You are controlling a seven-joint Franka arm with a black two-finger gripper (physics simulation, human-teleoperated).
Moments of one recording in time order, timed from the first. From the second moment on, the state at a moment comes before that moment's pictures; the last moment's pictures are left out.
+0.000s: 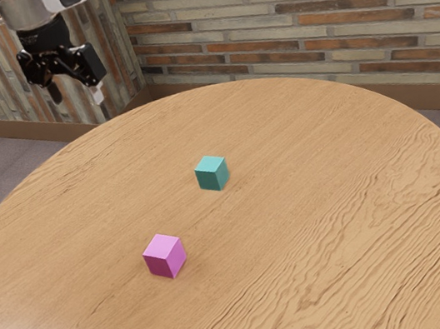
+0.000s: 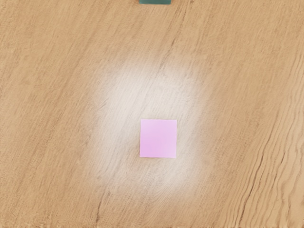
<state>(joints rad) -0.01 -0.02 0.03 -1.47 -0.01 1.48 -0.02</state>
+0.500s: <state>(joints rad) 0.12 -0.02 0.02 -1.21 -0.01 1.34 -0.04</state>
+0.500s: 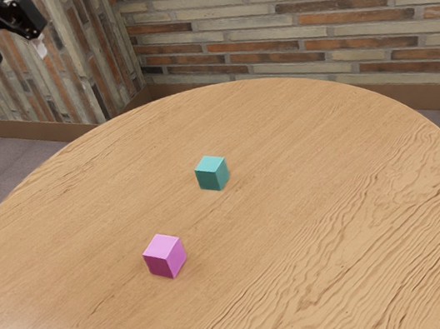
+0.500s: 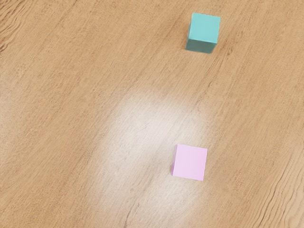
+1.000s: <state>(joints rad) 0.09 -0.03 -0.05 -1.32 -0.01 1.30 -0.05</state>
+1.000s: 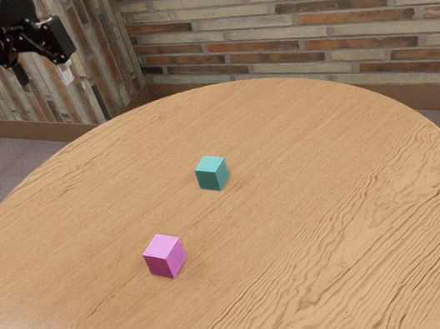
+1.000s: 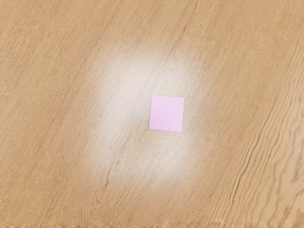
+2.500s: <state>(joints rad) 0.01 0.86 -0.02 -0.96 0.01 1.92 -0.04</state>
